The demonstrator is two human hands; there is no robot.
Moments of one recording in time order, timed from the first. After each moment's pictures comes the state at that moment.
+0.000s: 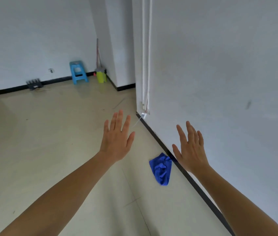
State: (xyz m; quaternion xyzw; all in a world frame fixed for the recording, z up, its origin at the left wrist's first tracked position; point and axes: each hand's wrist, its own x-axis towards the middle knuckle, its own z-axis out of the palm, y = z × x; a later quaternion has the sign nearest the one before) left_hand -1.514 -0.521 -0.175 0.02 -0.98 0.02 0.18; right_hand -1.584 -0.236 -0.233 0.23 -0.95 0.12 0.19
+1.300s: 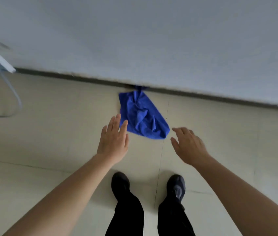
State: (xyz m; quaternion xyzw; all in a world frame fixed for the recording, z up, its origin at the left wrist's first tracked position) left_hand -2.088 -0.568 -0.848 -0.39 -0.89 -0.01 -0.23; right_hand -1.925 -0.353 -0.827 -0.28 -0.89 0.20 -0.29
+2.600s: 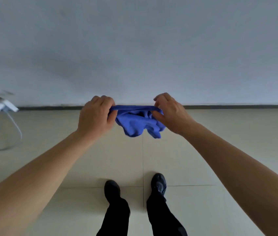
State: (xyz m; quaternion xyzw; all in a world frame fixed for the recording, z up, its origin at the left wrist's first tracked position) left_hand -2.101 -0.453 -0.564 -0.51 -0.84 -0.17 -0.01; right_hand -1.925 -0.257 -0.562 -0.27 -0.91 0.32 -0.04
